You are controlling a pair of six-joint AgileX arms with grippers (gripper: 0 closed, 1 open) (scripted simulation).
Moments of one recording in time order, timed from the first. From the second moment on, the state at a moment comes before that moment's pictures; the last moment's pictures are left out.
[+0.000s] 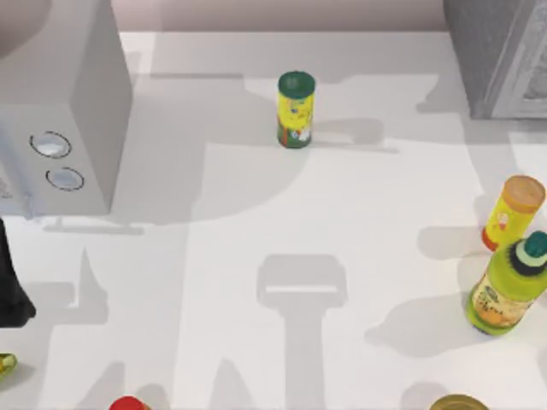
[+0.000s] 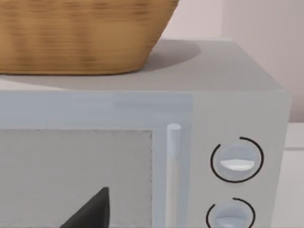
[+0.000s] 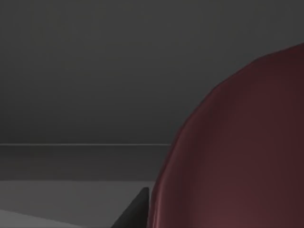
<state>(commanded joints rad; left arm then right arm) 0.00 0.00 0.00 0.00 0.00 0.00 0.19 1.35 1.86 -0.52 0.20 0.02</state>
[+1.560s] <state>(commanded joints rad) 0.00 0.00 0.00 0.00 0.00 0.00 0.10 1.87 2.30 -0.44 0.12 0.02</state>
